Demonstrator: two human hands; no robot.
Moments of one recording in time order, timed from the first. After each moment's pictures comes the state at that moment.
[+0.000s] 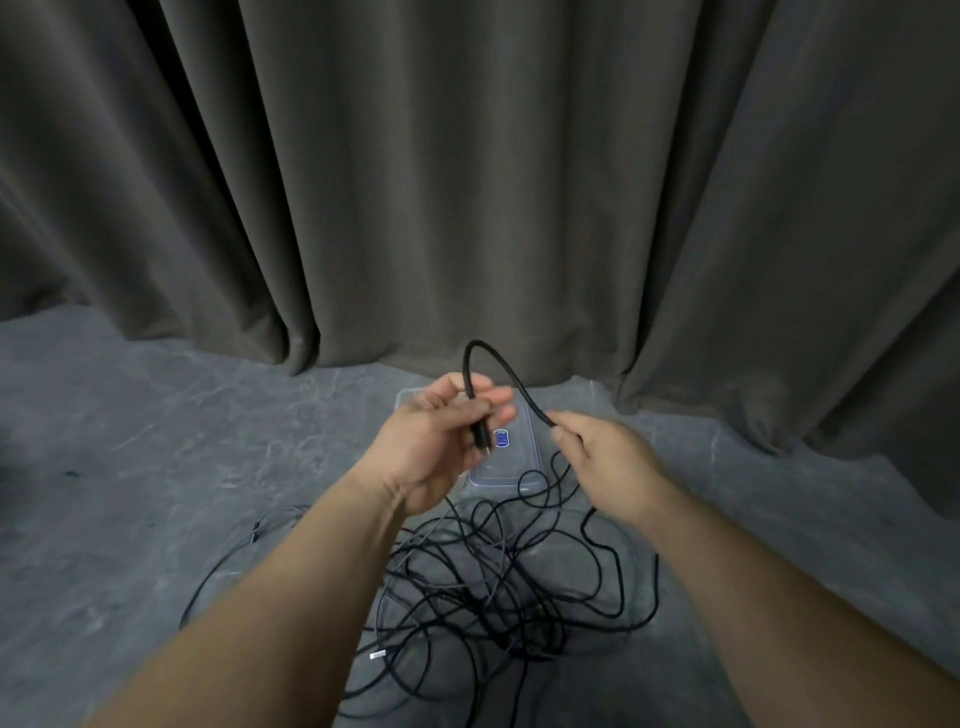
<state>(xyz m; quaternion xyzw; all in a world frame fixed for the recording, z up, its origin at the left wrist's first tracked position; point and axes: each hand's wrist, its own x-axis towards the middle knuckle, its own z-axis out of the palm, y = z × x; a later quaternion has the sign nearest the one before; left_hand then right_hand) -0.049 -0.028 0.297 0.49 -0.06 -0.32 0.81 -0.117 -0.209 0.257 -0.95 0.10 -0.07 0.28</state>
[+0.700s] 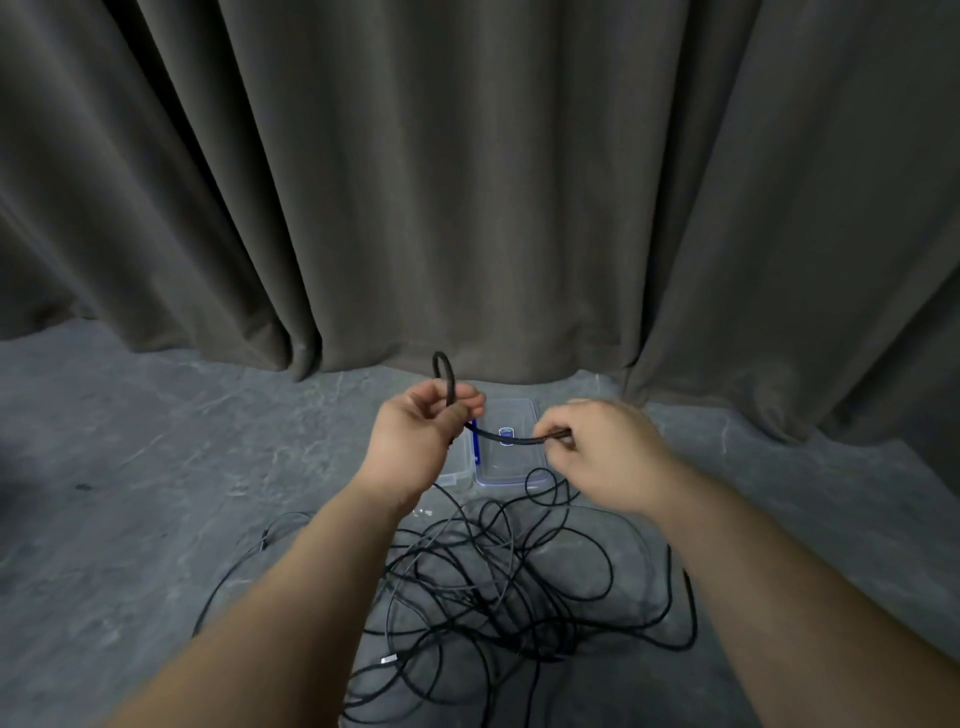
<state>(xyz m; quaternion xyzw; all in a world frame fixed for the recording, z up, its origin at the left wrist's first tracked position) -0.037 -0.033 0.282 0.68 -0.09 -0.14 0.72 -0.119 -0.202 0.295 -0.98 0.02 -0.07 0.18</state>
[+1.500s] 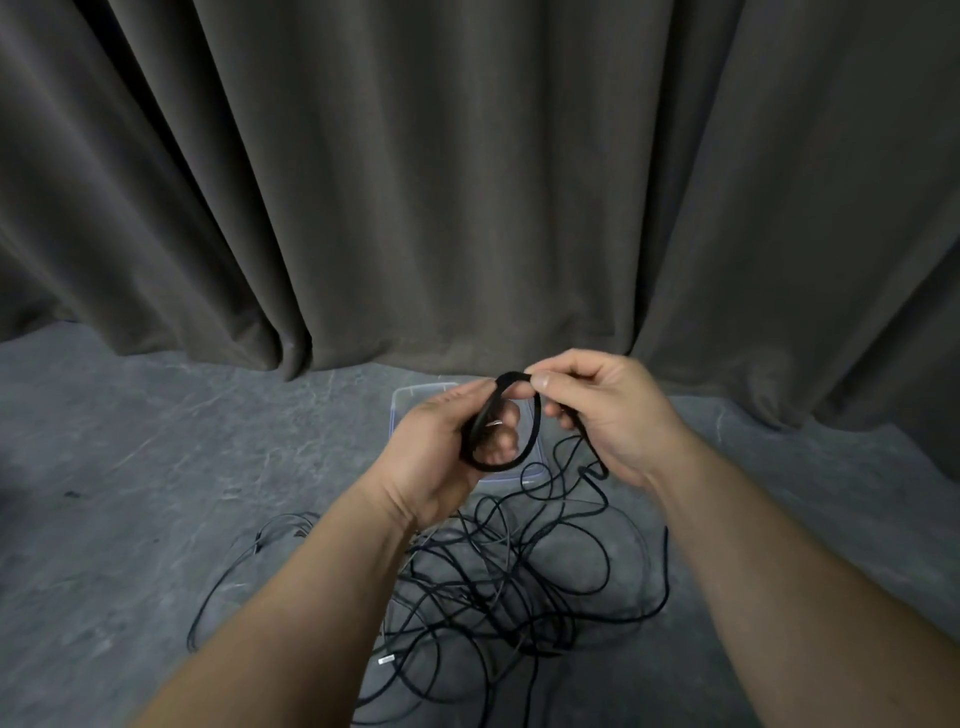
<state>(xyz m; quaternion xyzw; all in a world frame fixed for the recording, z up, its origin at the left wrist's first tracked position) -0.057 -0.052 0.301 0.52 -0.13 -0.35 0.77 -0.105 -0.204 0.305 -0.70 0.10 -0.12 0.70</state>
